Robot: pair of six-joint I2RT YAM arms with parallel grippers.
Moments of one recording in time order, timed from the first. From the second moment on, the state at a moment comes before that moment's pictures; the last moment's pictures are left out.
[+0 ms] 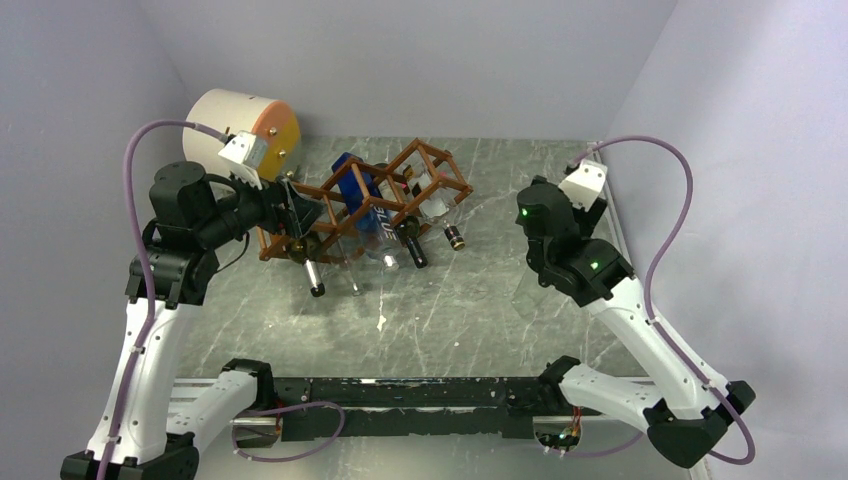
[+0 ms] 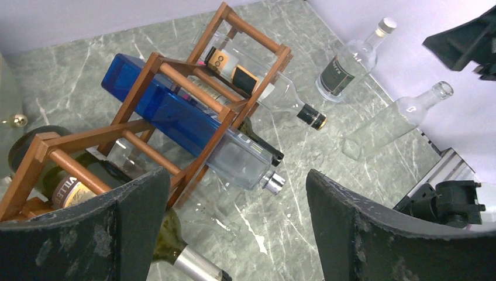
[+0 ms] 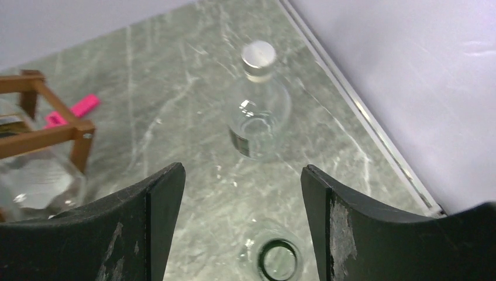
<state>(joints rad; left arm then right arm) -0.16 0.89 1.24 -0.59 0.51 -0.17 0.64 0.99 1.18 -0.76 0.99 0.52</state>
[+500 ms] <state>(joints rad) -0.18 0.90 1.23 -0.53 0.56 -0.18 0.62 0.91 1.03 -0.93 0.97 0.72</state>
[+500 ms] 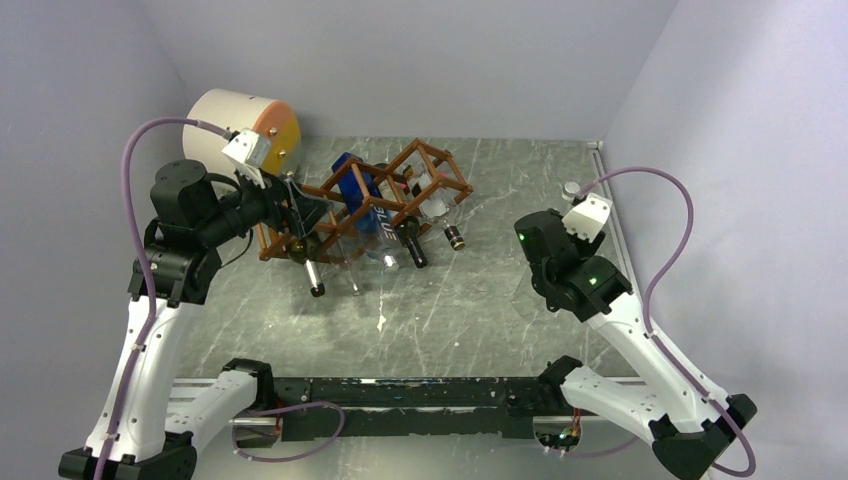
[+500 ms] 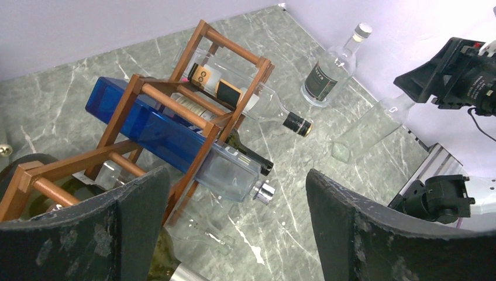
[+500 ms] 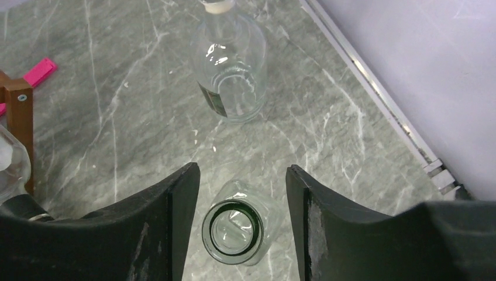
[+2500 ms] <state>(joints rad) -0.88 1.21 0.79 0.29 0.55 -0.19 0.62 0.89 1.17 -0.69 -0.08 0.29</state>
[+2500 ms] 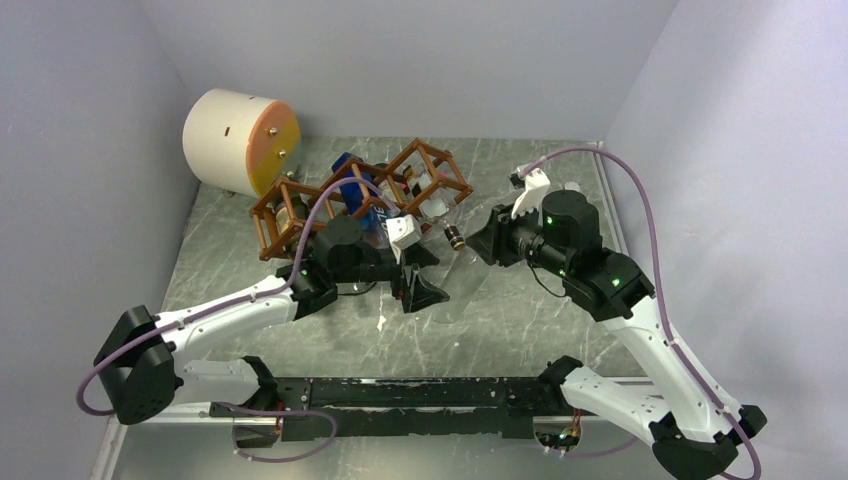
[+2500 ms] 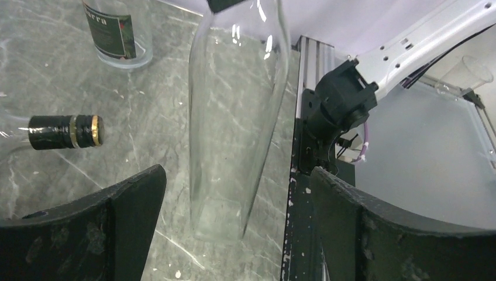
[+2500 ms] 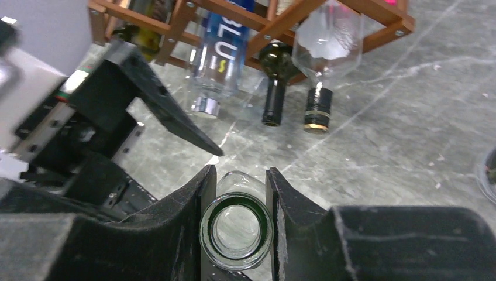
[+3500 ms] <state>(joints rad) -0.90 1.26 0.70 0.48 0.63 -0.03 0.62 0.88 1.18 -0.57 -0.29 0.34</state>
